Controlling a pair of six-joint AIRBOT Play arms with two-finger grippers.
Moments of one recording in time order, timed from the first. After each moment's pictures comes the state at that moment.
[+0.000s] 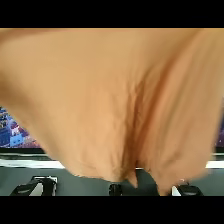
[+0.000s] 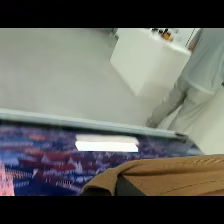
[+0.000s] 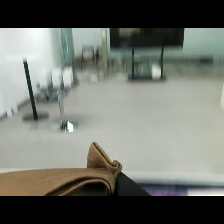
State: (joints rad) left arm 0.20 -0.77 1.52 0.91 -1.03 -1.48; right arm -0.10 -0.82 1.65 -1.32 0.78 1.44
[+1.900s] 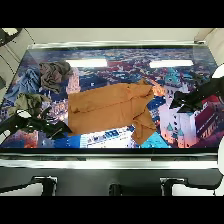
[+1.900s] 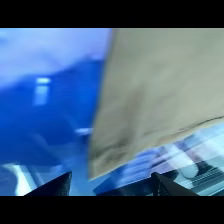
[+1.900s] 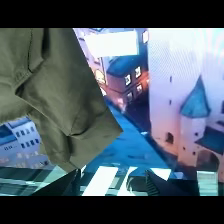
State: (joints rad) left arm 0.19 -1.41 0.80 0.90 -1.22 -1.33; right arm -0.25 -1.52 1.56 -1.25 1.66 1.53
